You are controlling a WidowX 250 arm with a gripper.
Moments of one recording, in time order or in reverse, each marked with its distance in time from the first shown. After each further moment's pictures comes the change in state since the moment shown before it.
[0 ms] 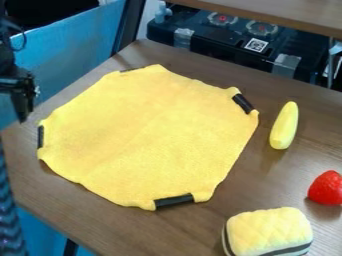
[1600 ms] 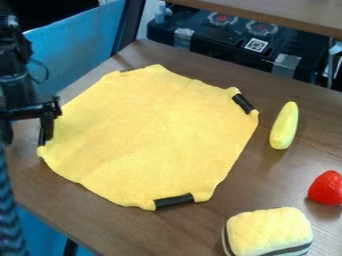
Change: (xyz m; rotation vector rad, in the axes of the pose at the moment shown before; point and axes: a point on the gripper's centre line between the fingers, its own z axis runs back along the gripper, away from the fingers) arm 0.023 -0.013 -0.065 -0.018 0.021 0.301
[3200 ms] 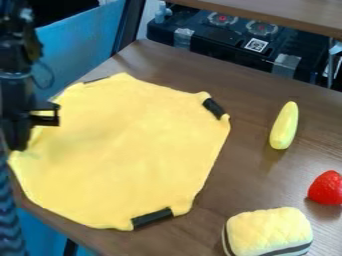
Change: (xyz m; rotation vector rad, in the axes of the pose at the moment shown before) arm -0.040 -0.005 0.024 0.131 0.114 -0.127
